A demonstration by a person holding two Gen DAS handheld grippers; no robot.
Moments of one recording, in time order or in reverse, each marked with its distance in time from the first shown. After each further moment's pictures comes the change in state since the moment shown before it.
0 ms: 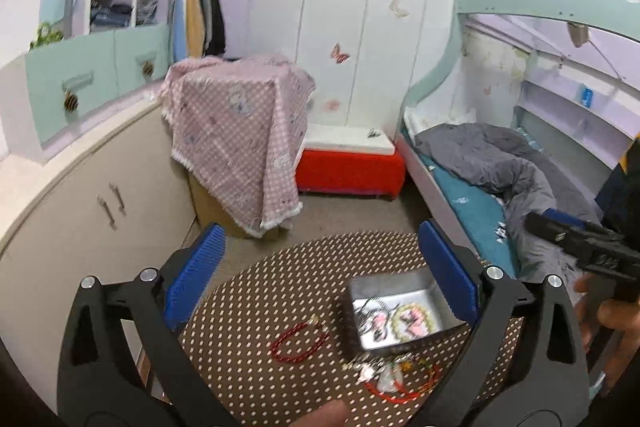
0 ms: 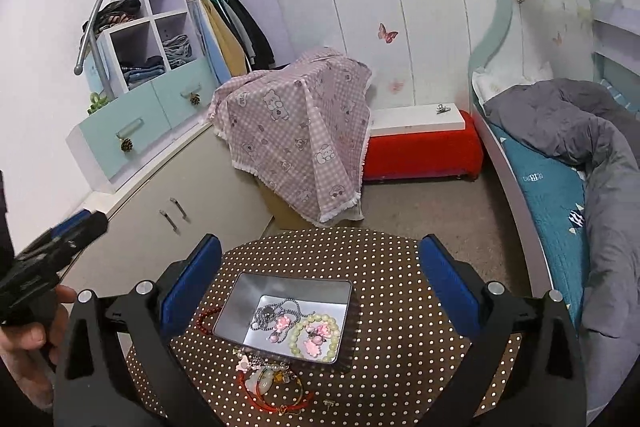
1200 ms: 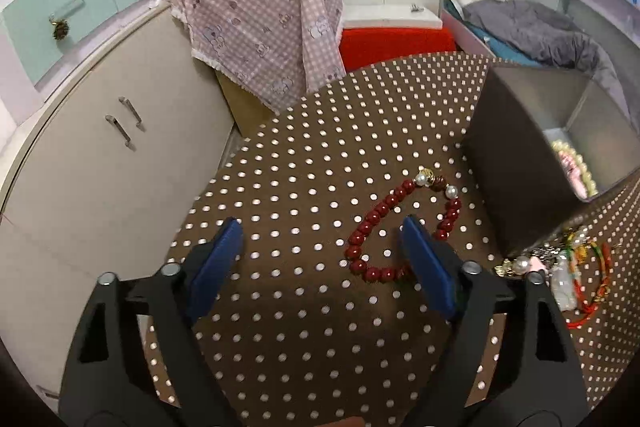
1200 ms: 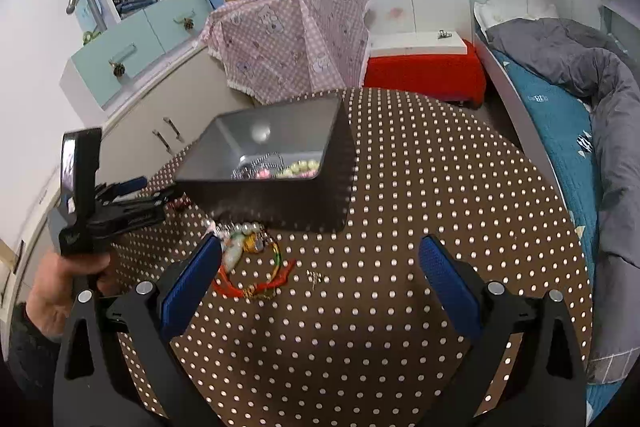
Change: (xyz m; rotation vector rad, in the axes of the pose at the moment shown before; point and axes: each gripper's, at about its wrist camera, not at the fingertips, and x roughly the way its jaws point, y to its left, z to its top) left arm 0.125 0.036 -0.124 0.149 0.375 0.168; right arm 0.021 -0.017 -0.121 0.005 0.239 -0.007
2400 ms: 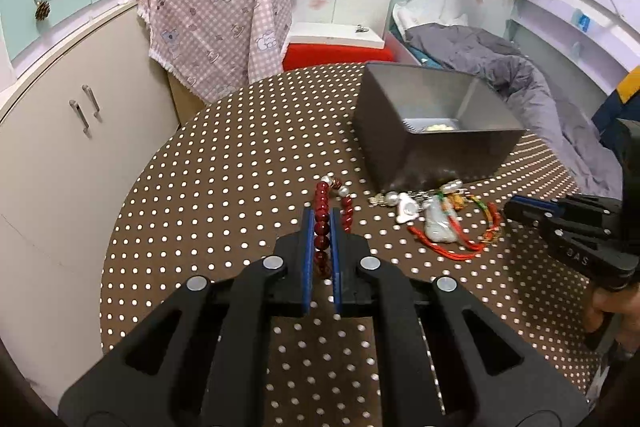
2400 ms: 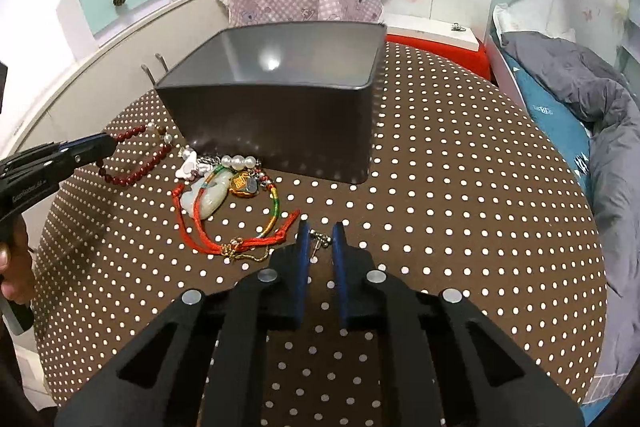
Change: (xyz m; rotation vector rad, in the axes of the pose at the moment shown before) left arm -0.080 -0.015 -0.047 -0.045 -0.089 -0.242; right arm 0.035 0.023 -0.027 -0.138 0.083 -0.058
